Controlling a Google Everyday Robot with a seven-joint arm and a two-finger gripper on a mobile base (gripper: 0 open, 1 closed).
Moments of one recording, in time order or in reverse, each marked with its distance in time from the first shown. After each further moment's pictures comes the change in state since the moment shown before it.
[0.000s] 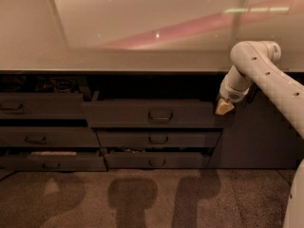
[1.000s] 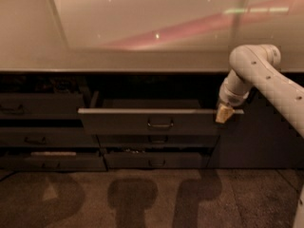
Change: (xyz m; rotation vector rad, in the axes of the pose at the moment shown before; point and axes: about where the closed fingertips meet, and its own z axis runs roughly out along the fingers) arm 0.000 0.012 0.002 0.006 0.004 -0.021
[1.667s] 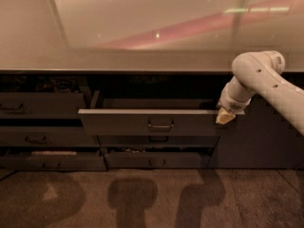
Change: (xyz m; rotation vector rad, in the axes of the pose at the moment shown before) arm 0.006 0.022 -0.002 0.036 0.000 -0.028
